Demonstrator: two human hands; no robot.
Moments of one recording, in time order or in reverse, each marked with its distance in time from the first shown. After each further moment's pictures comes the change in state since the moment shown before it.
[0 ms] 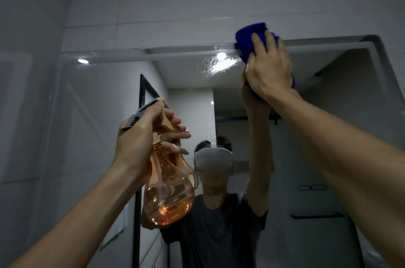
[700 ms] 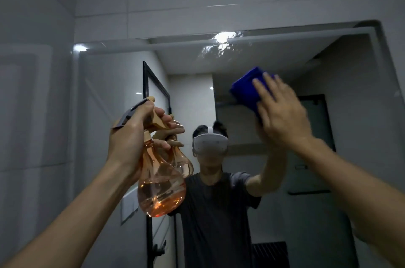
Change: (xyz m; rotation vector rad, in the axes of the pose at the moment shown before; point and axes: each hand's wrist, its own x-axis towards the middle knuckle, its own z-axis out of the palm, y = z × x) left_hand -0.023 0.021 -0.053 0.039 0.015 -0.034; right_hand -0.131 0.026 -0.007 -0.159 -0.163 -0.288
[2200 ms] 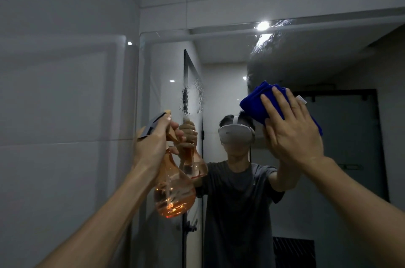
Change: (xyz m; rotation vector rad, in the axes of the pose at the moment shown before) left_hand -0.015 -0.007 -0.100 0.220 0.285 -0.029; right_hand -0.026 -0.113 0.025 -0.018 -0.038 -0.060
